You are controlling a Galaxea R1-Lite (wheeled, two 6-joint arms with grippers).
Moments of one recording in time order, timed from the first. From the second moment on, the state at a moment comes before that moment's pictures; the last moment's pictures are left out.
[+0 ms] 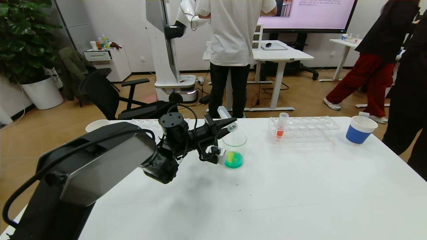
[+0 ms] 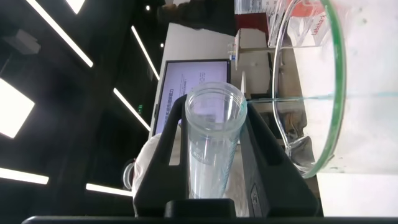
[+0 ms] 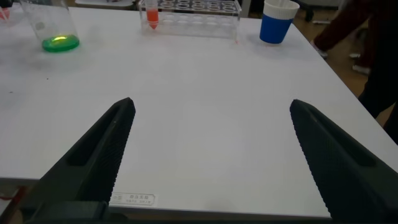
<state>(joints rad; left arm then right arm) -0.44 2.46 -1.31 -1.38 -0.65 1.59 0.01 0.00 0.00 0.01 0.00 -0.03</state>
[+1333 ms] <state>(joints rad) -0.54 2.06 -1.23 -0.91 0.52 0.08 0.01 0.00 0.00 0.01 0.00 -0.03</state>
